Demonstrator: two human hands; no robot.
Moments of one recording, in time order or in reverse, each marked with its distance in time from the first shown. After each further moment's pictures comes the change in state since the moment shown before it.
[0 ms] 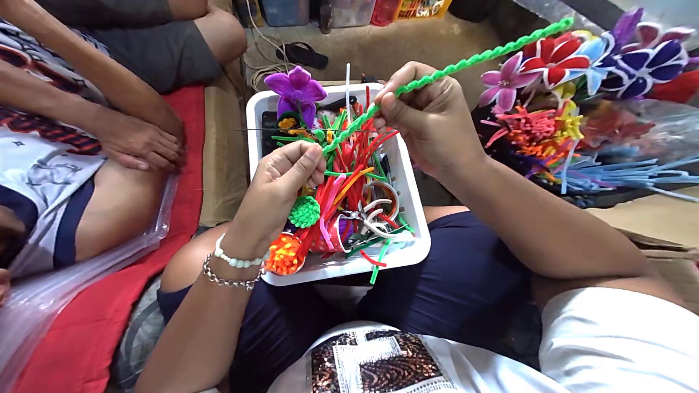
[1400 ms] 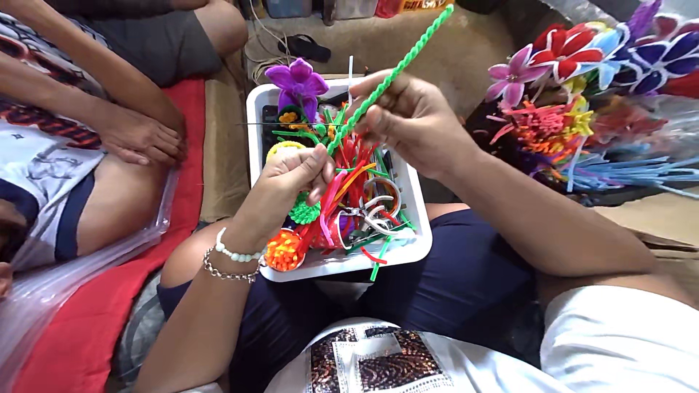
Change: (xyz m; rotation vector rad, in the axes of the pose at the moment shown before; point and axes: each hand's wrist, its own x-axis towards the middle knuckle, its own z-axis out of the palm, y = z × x) left_hand 0.002 -0.002 -0.002 -0.045 -0.161 -0.053; right_hand 0.000 0.005 0.002 0.050 -0.180 0.170
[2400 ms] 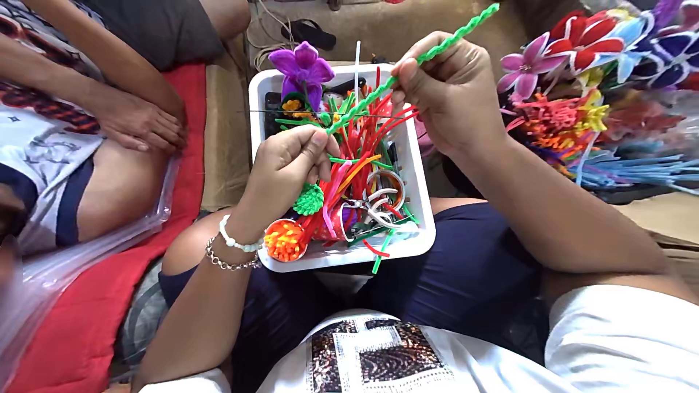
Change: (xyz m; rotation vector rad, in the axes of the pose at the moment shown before) left_hand 0.006 -0.004 -0.010 0.453 0.114 0.162; right_hand 0.005 0.000 -0.016 -0.128 0.193 -0.176
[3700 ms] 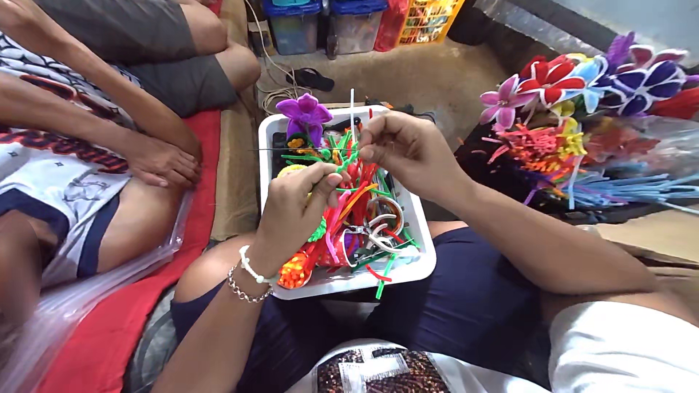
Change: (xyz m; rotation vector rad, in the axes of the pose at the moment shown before) left_hand -0.002 0.006 0.010 0.447 0.126 0.279; right_hand -0.011 -0.011 0.017 -0.382 -0.221 -0.182
